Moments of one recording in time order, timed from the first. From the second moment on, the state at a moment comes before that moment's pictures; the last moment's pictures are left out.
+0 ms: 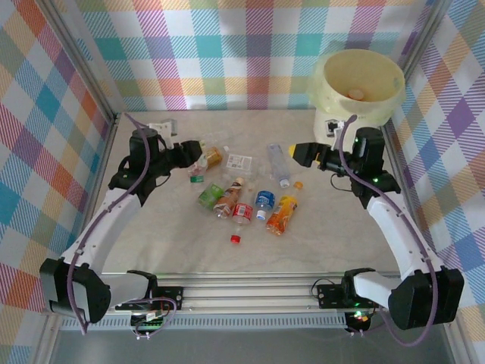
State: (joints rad) left arm -0.25 1.20 1.05 -0.24 0.34 -0.46; right arm 0.17 1.13 1.00 -0.18 -0.79 0.50
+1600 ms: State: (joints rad) left arm -0.65 1.27 1.14 0.45 0.72 -0.74; right arm 0.49 1.21 1.19 -0.05 -1.16 0.42
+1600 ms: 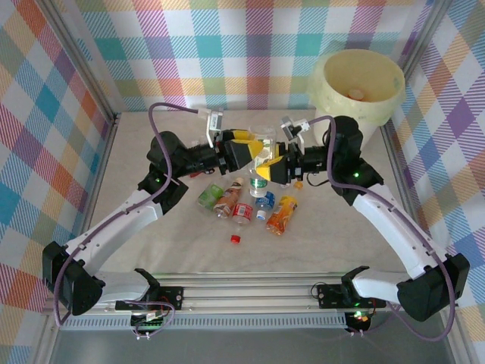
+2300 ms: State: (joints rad) left arm -0.65 0.99 1.09 0.12 0.35 -0.58; right arm 0.50 1.15 1.23 -0.26 -0.69 0.30
